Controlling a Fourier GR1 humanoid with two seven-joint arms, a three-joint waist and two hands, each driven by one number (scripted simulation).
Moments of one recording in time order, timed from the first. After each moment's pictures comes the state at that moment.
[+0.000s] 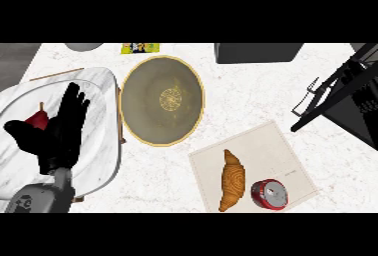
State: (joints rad) left arm -0.14 0.27 -0.10 -1.60 0.20 0.39 0.19; right arm -0.16 -0.55 -0.01 -1.64 -0.15 0.01 -0.01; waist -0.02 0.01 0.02
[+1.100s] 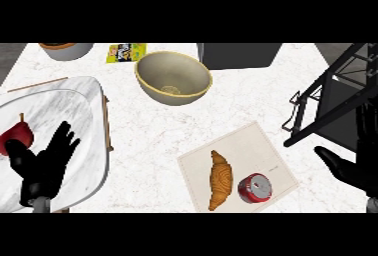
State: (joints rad) left arm 0.05 0.34 -0.05 -1.51 0.29 0.27 0.24; right arm 0.03 -0.29 -0.03 -1.85 -0.49 -0.25 -0.18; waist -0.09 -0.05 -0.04
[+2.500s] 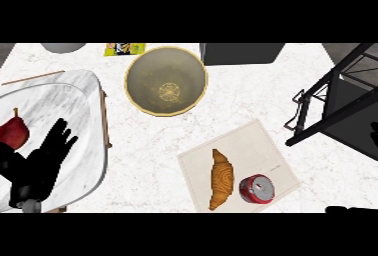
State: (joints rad) left arm 0.07 0.37 -0.04 -1.56 0.32 0.20 0.24; right arm 0.30 -0.81 0.12 -2.01 -0.08 -0.34 0.28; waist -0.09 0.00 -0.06
